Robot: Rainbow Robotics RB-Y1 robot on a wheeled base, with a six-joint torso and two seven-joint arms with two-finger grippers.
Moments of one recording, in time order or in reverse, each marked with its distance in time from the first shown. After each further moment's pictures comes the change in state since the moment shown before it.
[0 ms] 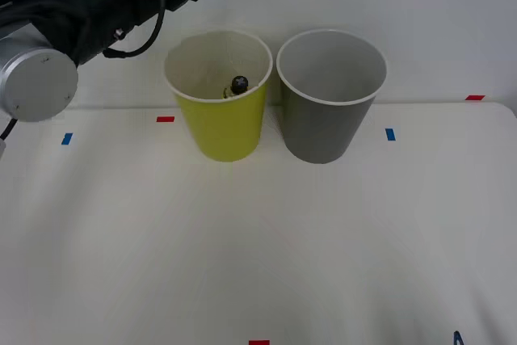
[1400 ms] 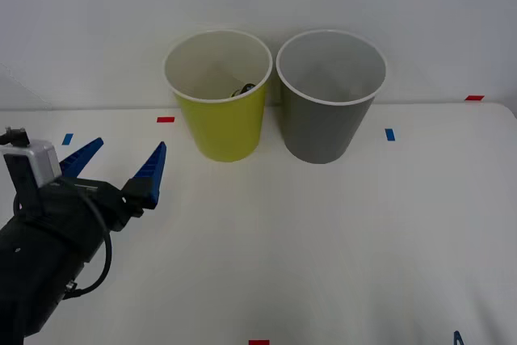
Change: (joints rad) right arm 0.000 0.000 0.000 0.000 0.000 0.000 0.000; left arm 1.072 -0.324 0.052 -0.459 -0.074 -0.207 -0.251
